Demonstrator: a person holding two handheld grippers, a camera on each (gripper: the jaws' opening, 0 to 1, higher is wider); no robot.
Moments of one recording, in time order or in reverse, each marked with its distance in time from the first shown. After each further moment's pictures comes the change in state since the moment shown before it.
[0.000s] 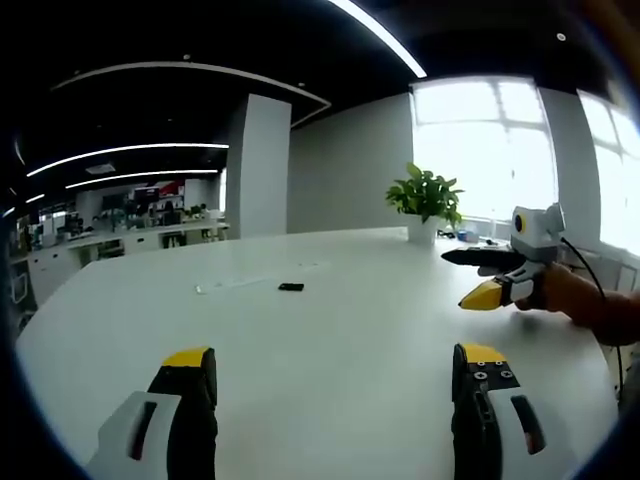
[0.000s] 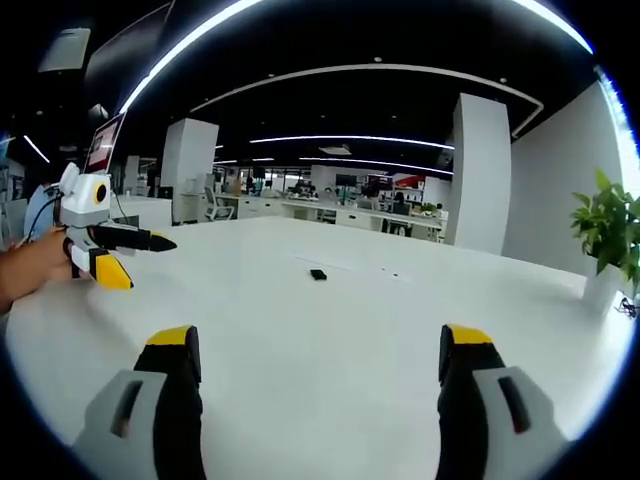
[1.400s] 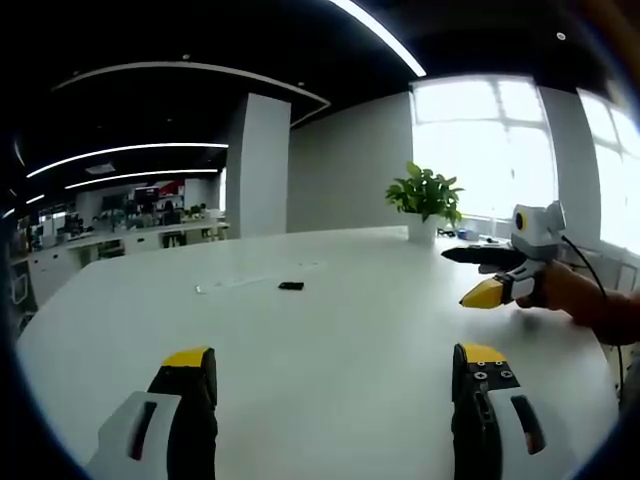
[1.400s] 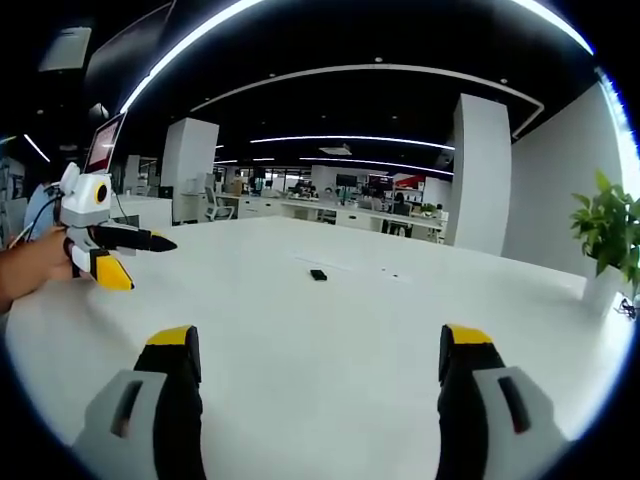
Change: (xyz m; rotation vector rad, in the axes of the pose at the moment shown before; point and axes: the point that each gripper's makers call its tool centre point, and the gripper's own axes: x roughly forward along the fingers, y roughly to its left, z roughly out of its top) left arm 0.001 0.001 0.000 0.004 0.006 0.002; right arm 0.000 0.000 0.002 -0.004 -0.002 0.001
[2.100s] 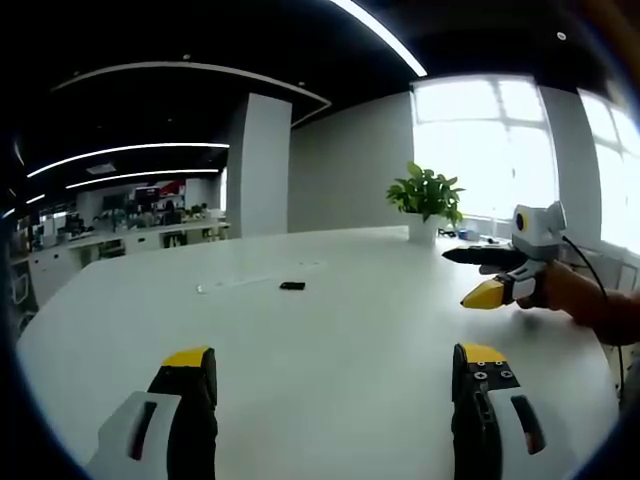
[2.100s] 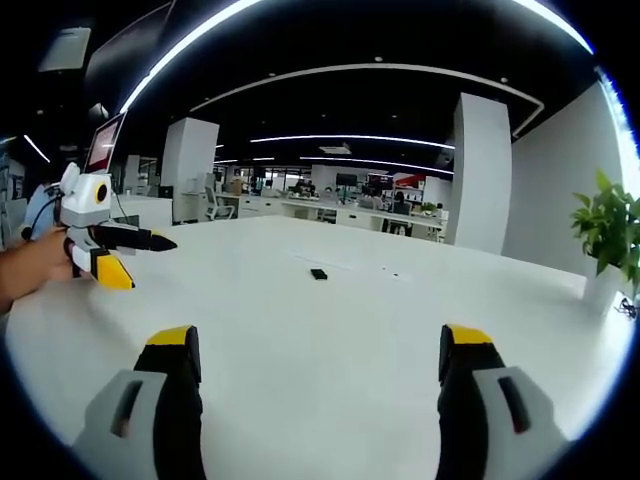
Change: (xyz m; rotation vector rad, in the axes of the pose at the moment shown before) left arm 0.001 0.002 0.000 -0.001 -0.001 0.003; right arm 0.000 0.001 -0.001 0.003 0.002 0.002
